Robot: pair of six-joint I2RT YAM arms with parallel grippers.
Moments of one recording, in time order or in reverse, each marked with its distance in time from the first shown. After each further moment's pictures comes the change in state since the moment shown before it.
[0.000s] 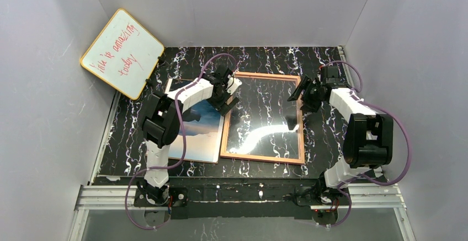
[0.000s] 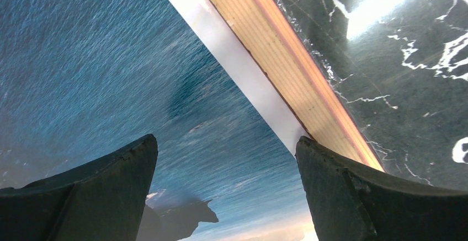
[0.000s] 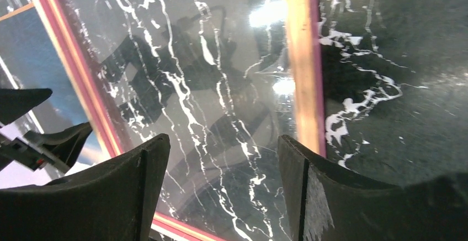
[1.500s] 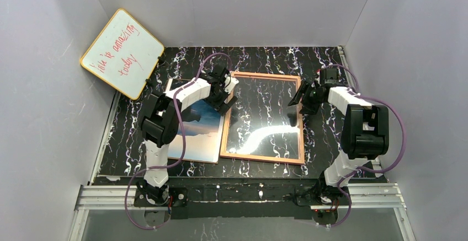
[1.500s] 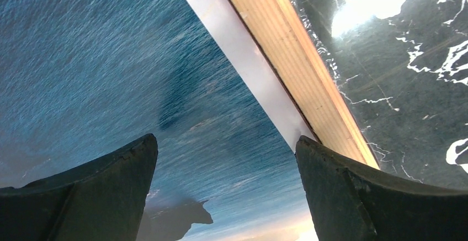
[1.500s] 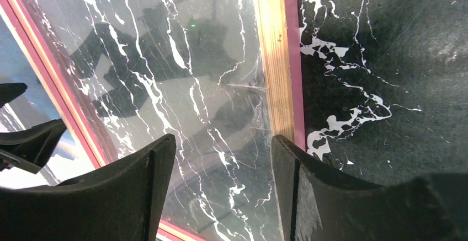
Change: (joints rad) left arm 0.033 0.000 -0.013 0.006 0.050 -0.053; right arm -0.017 0.104 0.010 -0.003 -0.016 -0.070
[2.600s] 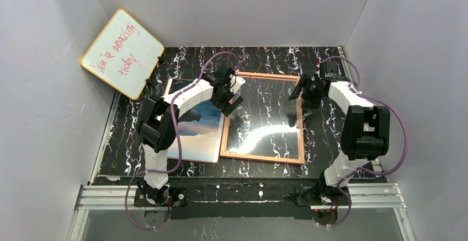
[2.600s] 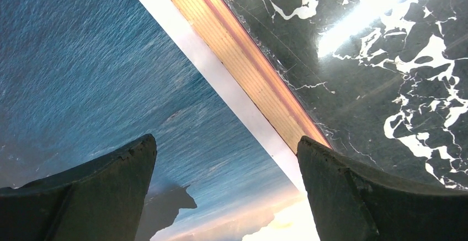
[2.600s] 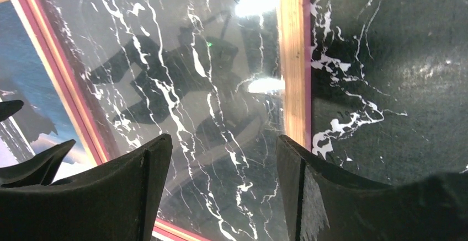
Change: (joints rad) left arm -0.064 -0.076 0.003 -0.021 -0.010 0.007; right arm 0.012 -0.017 0.108 -0.076 0.039 -0.020
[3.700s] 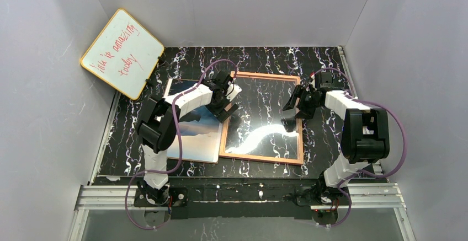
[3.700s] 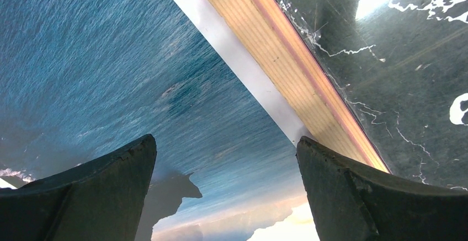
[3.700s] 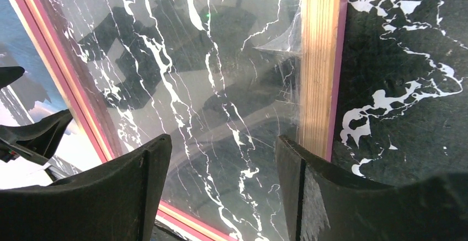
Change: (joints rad) left arm 0.000 -0.005 -0.107 0.024 -0.059 0.037; right arm 0.028 -0.033 -0.176 0.081 -0.074 0.015
